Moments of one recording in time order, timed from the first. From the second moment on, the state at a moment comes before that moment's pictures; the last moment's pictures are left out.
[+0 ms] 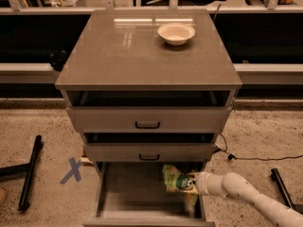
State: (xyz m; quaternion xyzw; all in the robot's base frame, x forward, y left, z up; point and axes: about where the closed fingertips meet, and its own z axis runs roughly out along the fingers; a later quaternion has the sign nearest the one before) arm 0.551 -0.169 0.304 -0.62 0.67 0.09 0.41
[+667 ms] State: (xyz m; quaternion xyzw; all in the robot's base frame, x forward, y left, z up) arm 0.544 -0.180 0.434 -0.62 0.62 0.03 0.47
